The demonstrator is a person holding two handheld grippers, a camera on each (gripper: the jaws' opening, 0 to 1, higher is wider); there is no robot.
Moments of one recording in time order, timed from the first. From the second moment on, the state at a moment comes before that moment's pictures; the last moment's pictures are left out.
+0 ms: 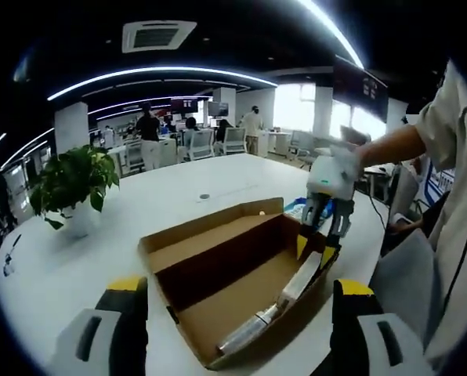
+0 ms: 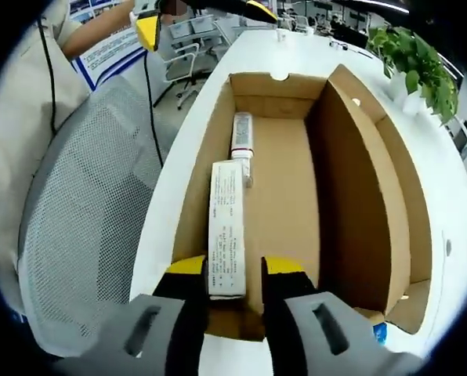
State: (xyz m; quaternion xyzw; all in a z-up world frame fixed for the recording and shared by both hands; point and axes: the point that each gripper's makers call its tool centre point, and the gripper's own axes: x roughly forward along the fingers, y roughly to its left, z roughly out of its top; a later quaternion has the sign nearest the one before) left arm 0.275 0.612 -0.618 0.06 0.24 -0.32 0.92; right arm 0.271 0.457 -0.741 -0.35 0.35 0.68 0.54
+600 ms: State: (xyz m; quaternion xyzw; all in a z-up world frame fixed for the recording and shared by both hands) left arm 0.274 0.604 -0.626 0.07 0.24 -0.33 0.91; right arm 0.279 0.453 -0.725 -0.36 0.34 0.66 0.57
